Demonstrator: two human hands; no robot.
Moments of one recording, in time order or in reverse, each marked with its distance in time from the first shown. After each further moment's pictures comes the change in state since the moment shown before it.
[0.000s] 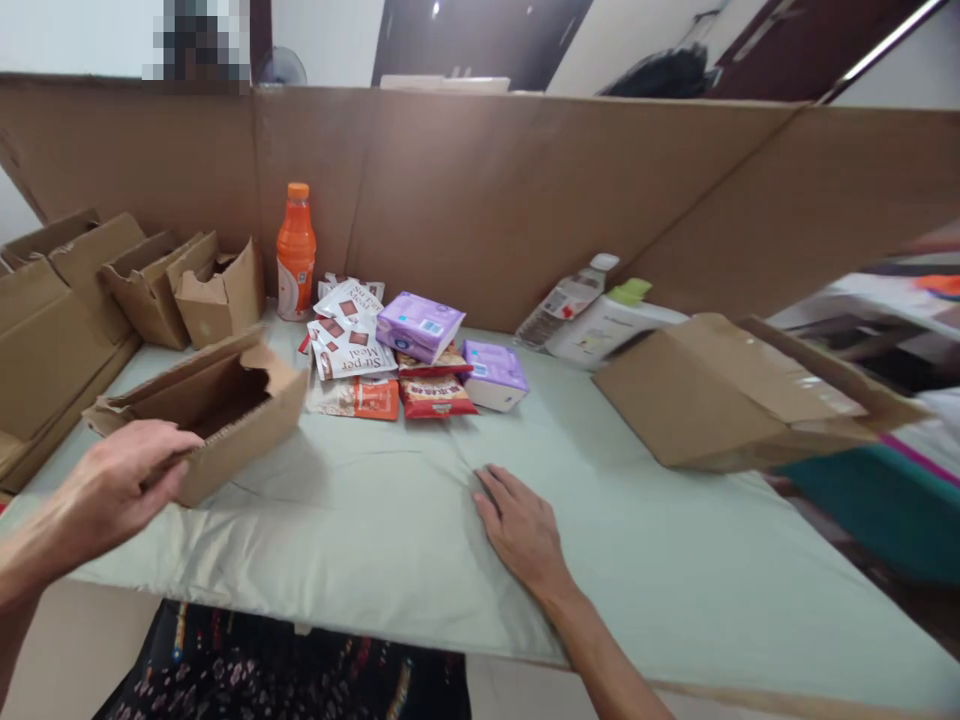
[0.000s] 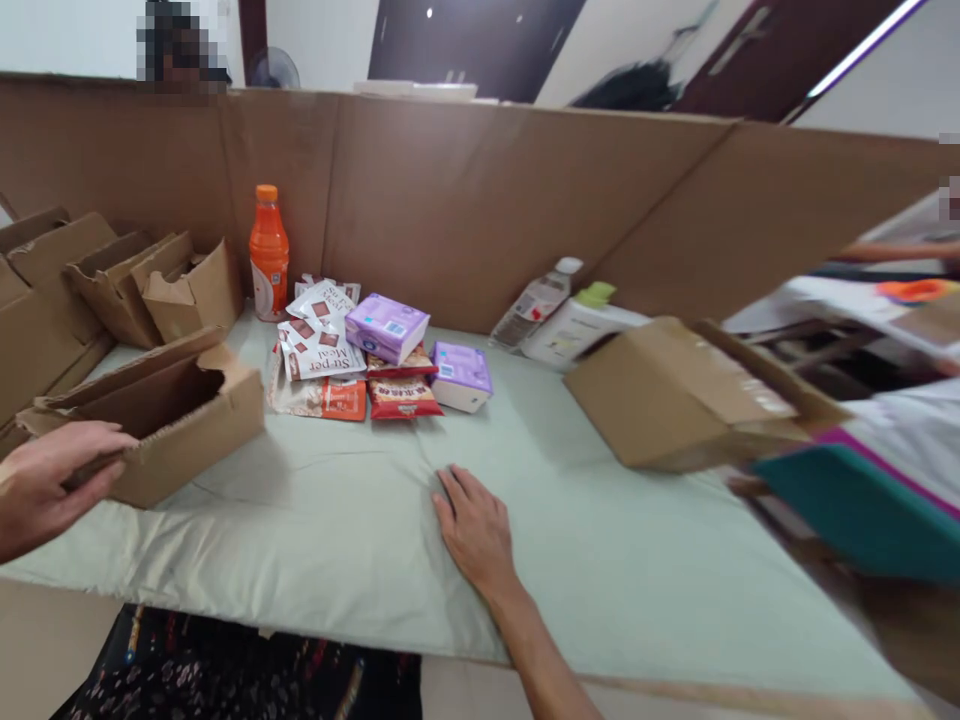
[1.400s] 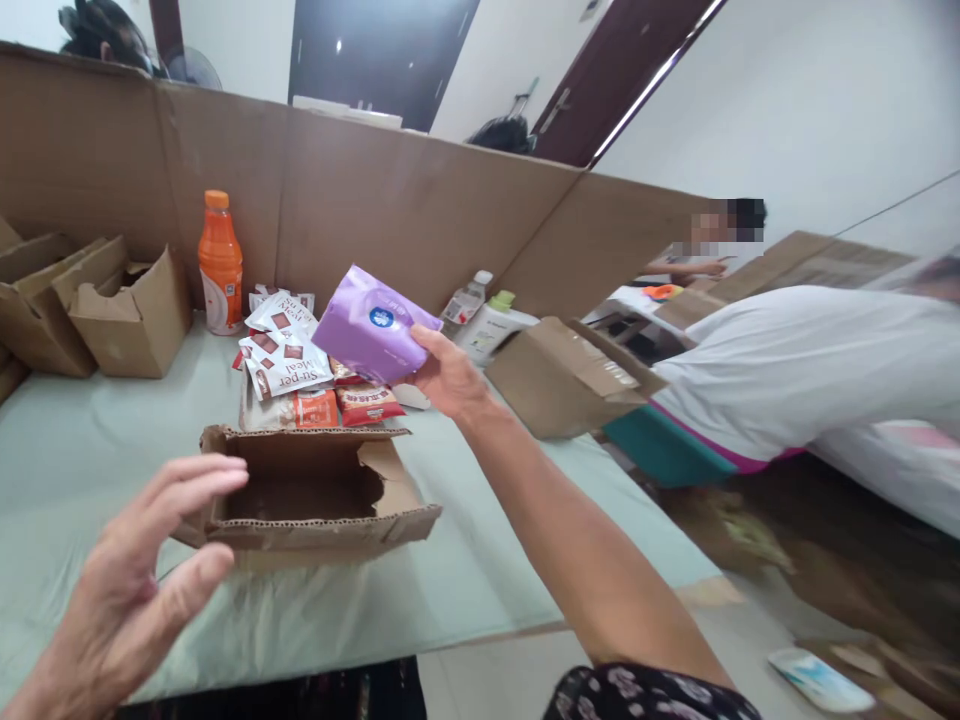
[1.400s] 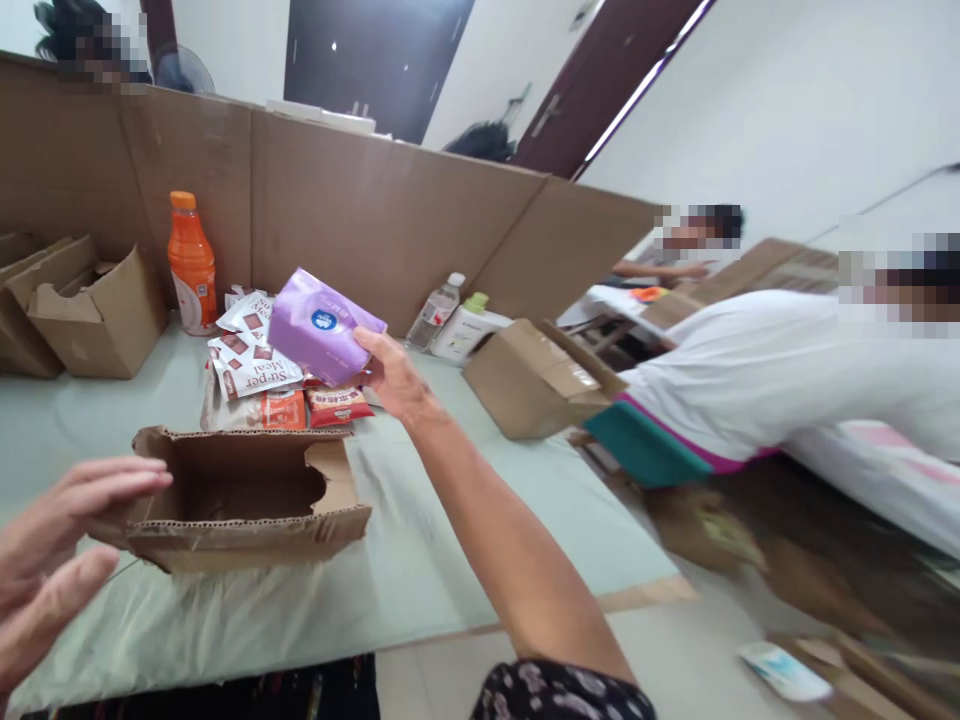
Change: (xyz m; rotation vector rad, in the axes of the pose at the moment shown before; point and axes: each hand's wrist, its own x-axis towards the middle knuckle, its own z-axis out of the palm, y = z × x) left_hand 0.032 0.071 0.057 -0.583 0.074 -0.177; right_hand 0.216 -0.085 -0.129 1.315 -0.132 0.265
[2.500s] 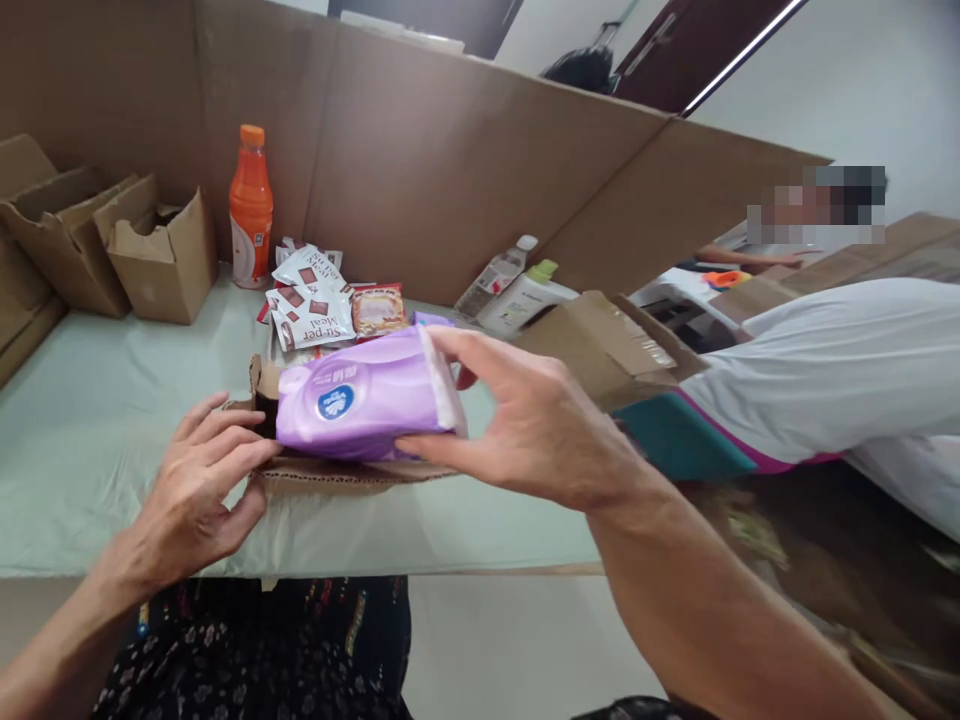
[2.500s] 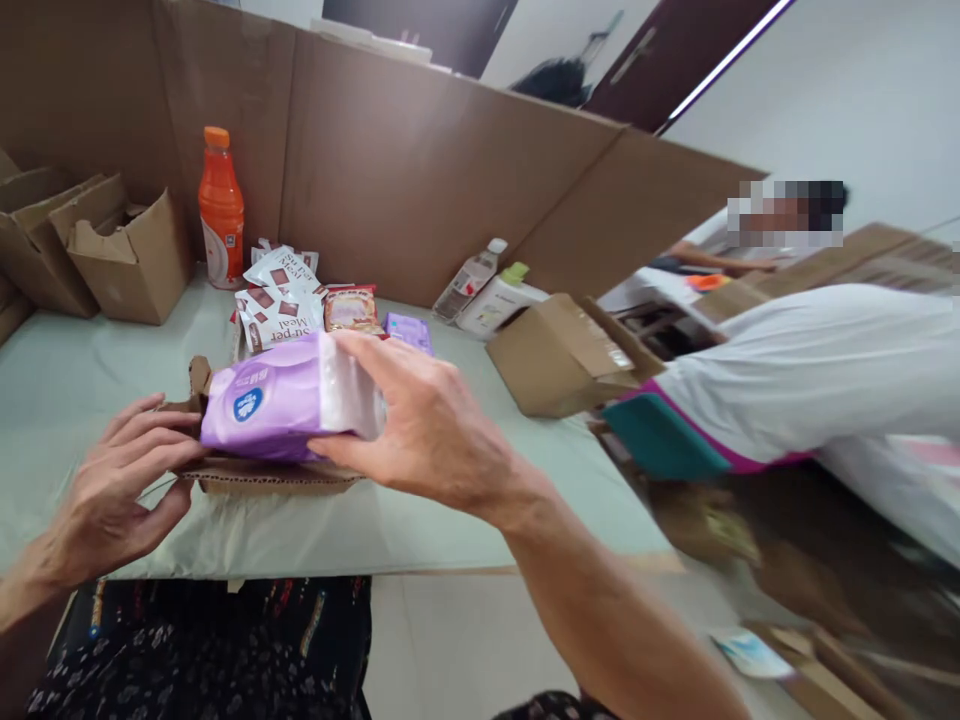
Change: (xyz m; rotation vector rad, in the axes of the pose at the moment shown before) left_hand -0.007 0.000 0.012 0.271 -0.008 0.294; right_hand -0.140 -0.095 0.039 -0.962 -0.315 -0.612
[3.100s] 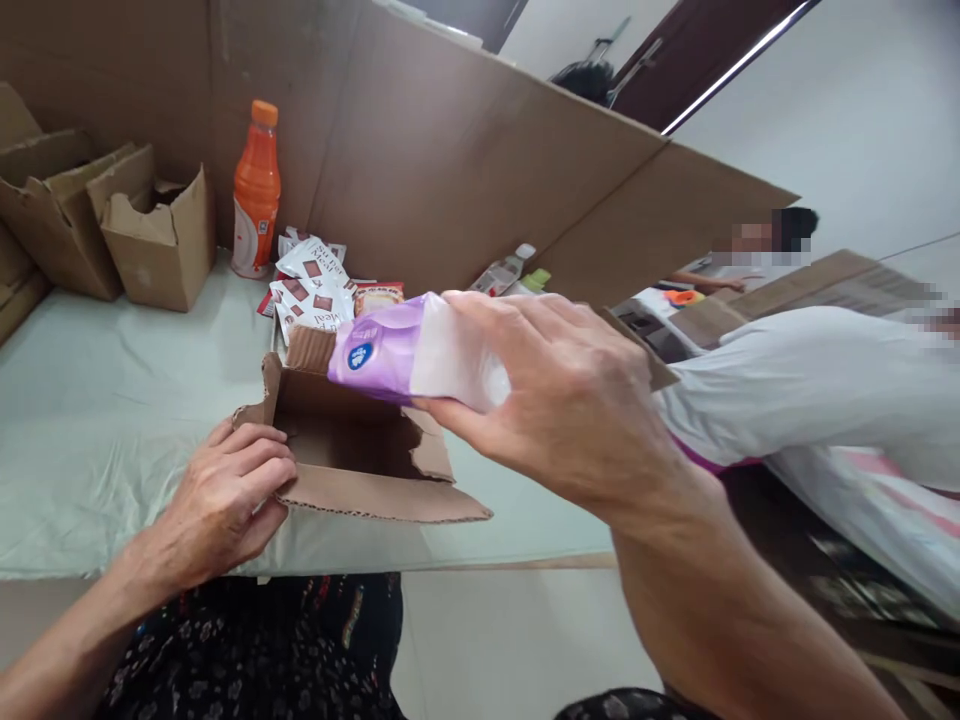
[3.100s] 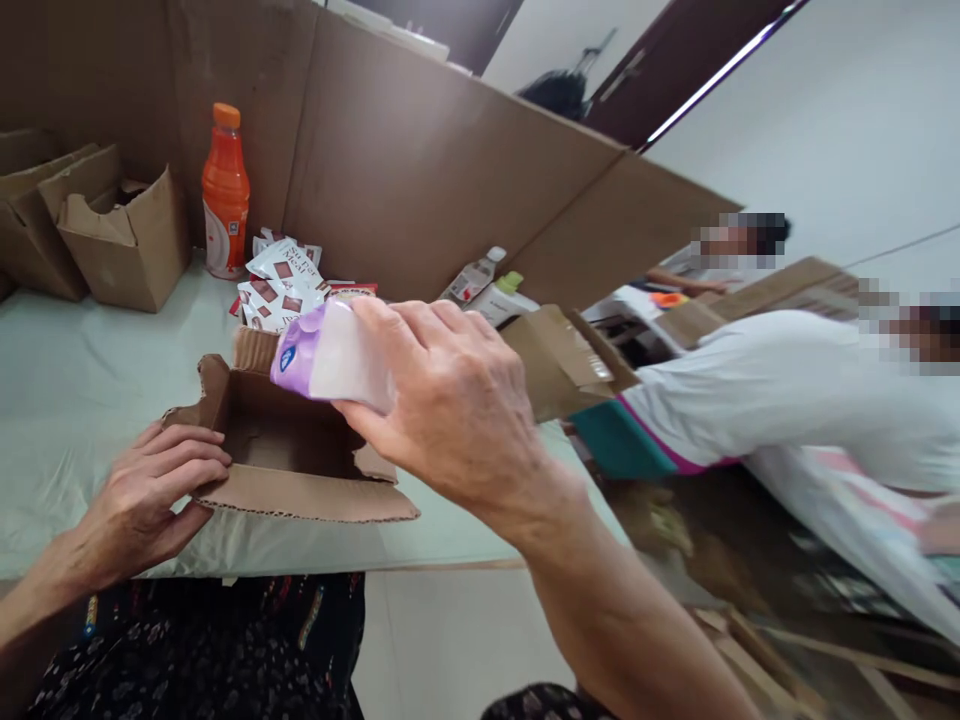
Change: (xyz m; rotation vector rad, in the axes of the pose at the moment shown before) left_hand -0.010 -0.006 0.016 -0.063 -0.061 0.040; right_hand 0.021 -0.010 -0.002 -0.274 0.056 0.034
